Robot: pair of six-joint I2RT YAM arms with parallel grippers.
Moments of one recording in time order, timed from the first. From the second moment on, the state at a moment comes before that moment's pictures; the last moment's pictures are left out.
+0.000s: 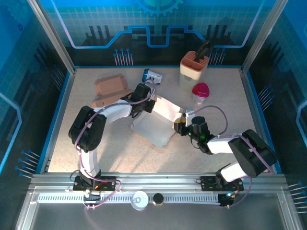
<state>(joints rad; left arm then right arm) -0.50 1.89 1.23 -0.17 -0.02 -0.12 0.50 1.47 0.34 0.65 -0.06 0.29</state>
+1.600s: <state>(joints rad) -0.59 1.59 0.85 -0.05 -0.07 -0.46 0.57 1.49 0.36 0.64 0.15 0.18</state>
